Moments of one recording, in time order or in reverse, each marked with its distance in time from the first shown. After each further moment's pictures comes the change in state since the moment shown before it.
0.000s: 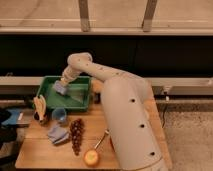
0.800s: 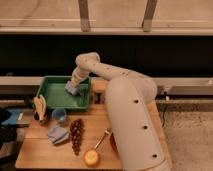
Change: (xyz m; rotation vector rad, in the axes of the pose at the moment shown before) arm 0.035 -0.057 -0.008 0.086 0.064 0.124
